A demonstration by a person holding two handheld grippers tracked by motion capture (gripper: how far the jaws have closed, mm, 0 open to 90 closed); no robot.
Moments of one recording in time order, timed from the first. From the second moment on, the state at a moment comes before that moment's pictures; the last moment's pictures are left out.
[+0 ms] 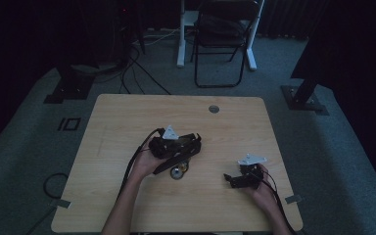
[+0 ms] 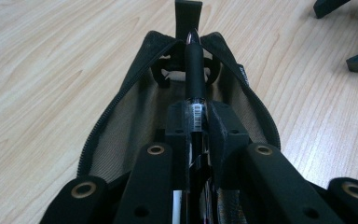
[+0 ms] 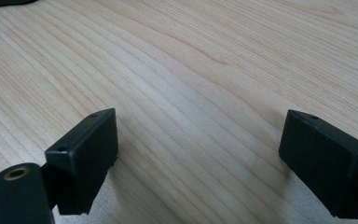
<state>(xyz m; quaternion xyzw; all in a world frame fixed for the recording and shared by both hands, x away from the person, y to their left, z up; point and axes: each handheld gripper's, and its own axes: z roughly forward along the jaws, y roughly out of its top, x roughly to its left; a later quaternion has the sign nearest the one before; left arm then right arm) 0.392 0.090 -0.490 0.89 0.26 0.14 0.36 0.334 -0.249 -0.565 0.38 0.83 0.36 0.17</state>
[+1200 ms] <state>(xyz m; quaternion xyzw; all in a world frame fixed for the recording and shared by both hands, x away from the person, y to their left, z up) 0.345 0.090 -0.467 0.86 0.25 0.17 0.41 0.334 -0.248 -0.565 0.38 0.83 0.36 0.17</state>
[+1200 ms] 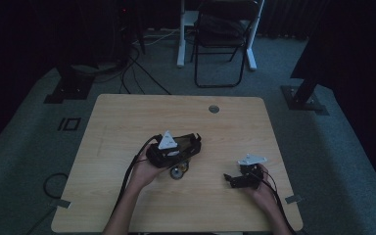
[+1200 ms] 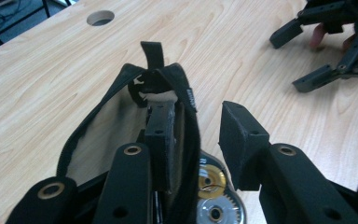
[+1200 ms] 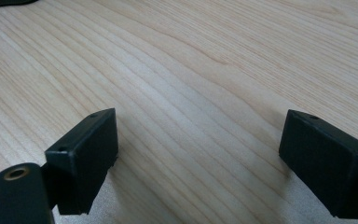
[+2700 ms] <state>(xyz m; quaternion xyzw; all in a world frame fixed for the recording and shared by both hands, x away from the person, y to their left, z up) 0.308 0.092 -0.518 0.87 0.29 0.16 0.37 0.334 -0.248 -0.565 0.39 0.83 0.36 0.17</state>
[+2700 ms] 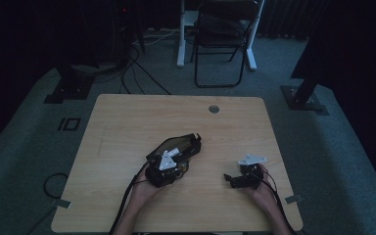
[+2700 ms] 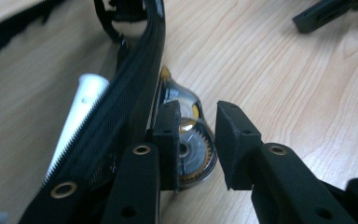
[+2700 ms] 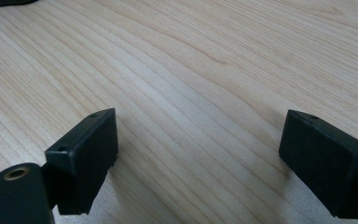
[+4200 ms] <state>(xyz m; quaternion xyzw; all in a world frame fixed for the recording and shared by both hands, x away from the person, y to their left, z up) 0.338 0.075 -0.550 0.88 0.32 0.14 0.33 0.334 -0.248 -0.565 0.39 0.83 0.36 0.17</state>
